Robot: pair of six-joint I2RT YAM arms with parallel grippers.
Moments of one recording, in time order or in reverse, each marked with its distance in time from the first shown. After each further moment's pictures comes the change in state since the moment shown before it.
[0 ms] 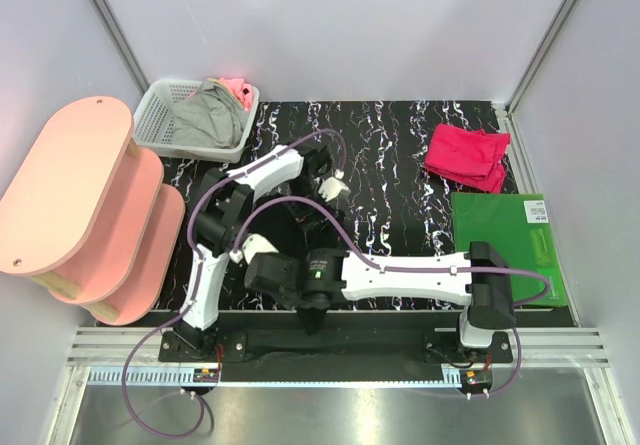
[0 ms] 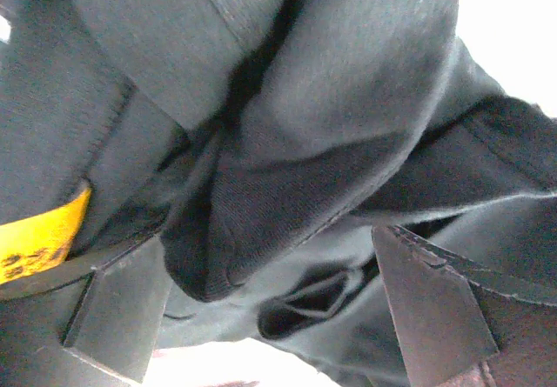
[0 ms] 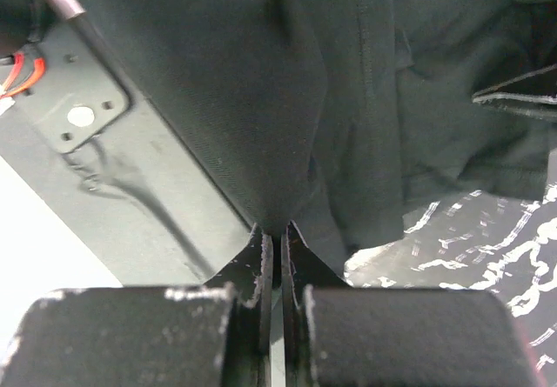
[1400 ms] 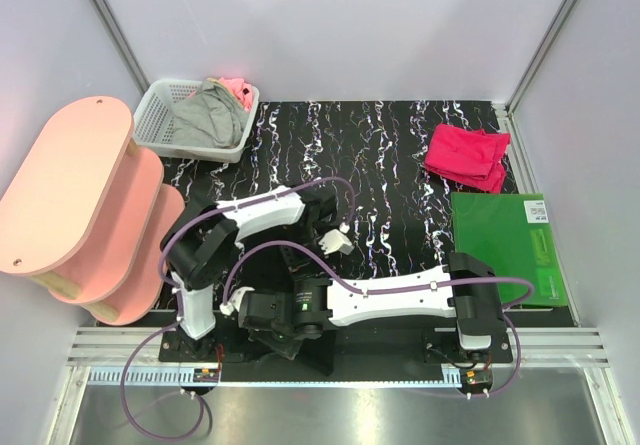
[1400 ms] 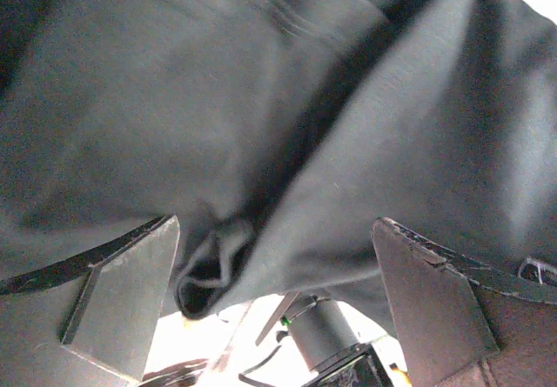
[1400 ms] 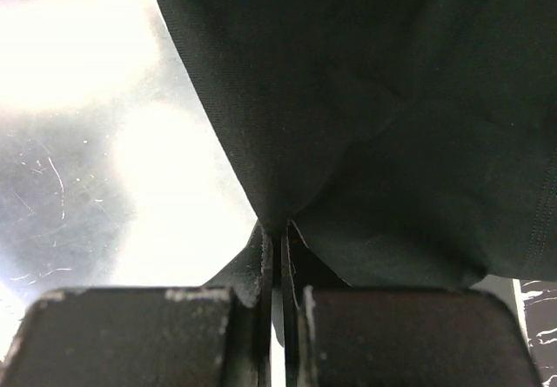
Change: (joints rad) left arm -0.223 -0.333 -0.445 0.032 0.098 -0.028; right arm 0.114 0.062 -0.039 -0.009 -0.371 0.046
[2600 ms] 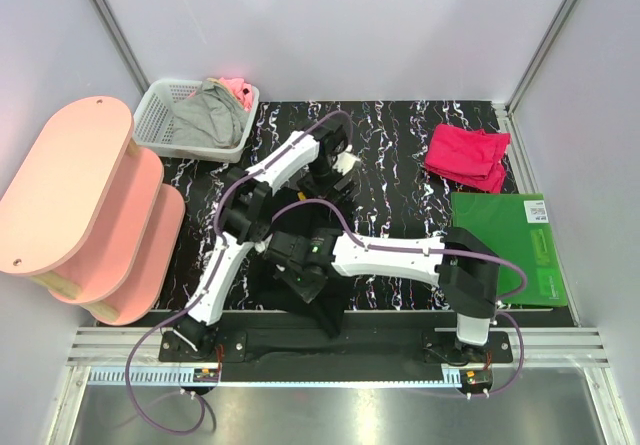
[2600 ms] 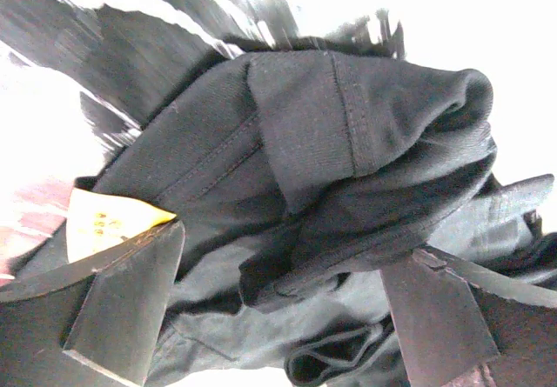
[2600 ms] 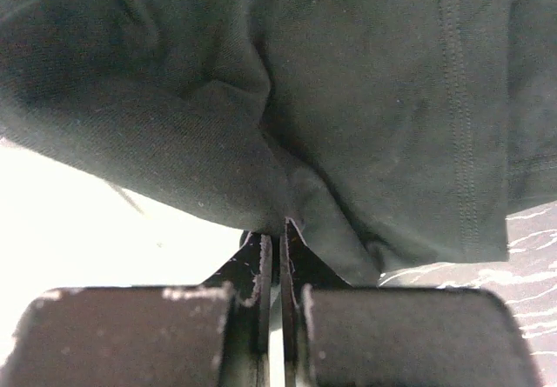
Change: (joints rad) left arm 0.218 0.645 0.981 -0.138 -0.151 -0.207; right arm -0.298 0.005 -0.094 -0.003 0.055 -0.065
